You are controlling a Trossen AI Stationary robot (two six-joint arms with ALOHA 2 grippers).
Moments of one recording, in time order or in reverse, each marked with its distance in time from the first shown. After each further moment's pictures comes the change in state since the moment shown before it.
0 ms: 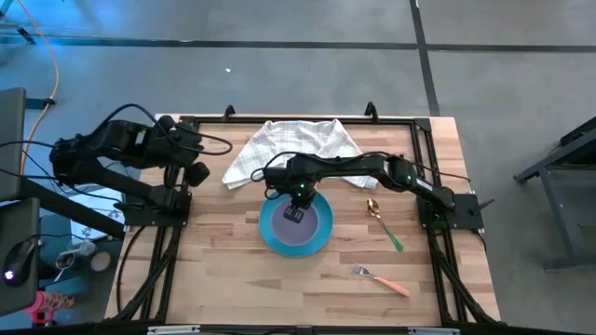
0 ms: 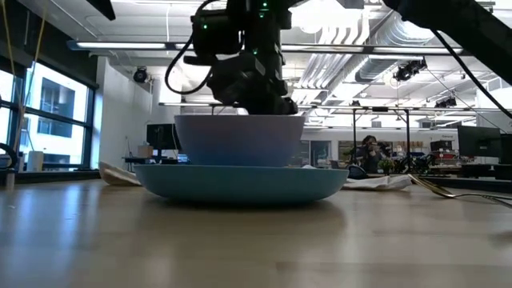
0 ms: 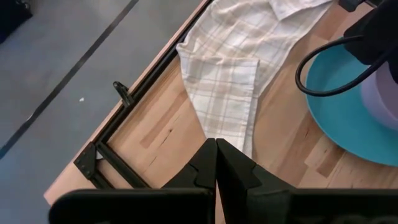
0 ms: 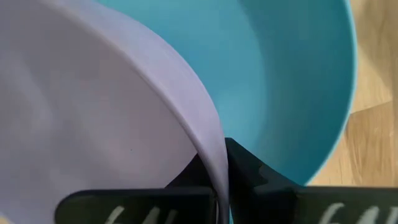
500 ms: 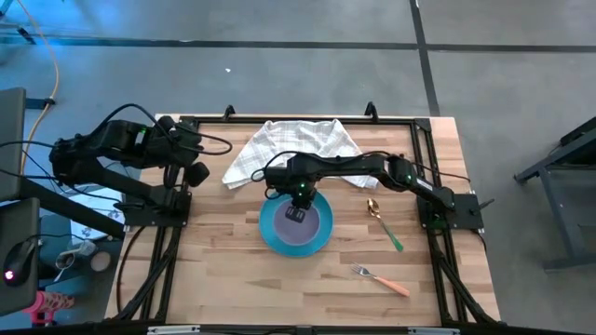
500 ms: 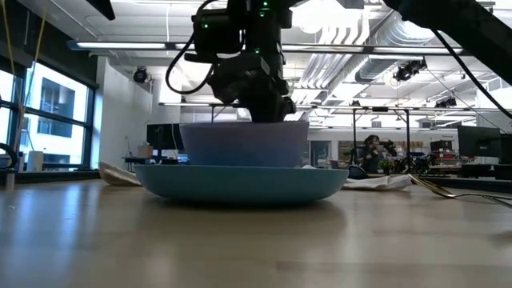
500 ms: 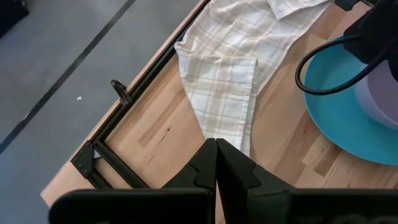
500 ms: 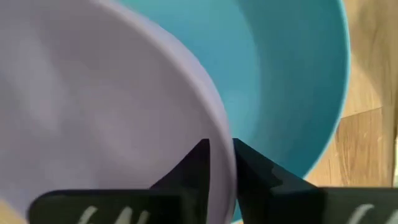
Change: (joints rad) left arm 0.000 -0.001 0.000 0.000 0.009 -0.009; right arm -0.001 -0.002 0.000 -0.009 0.013 -0.049
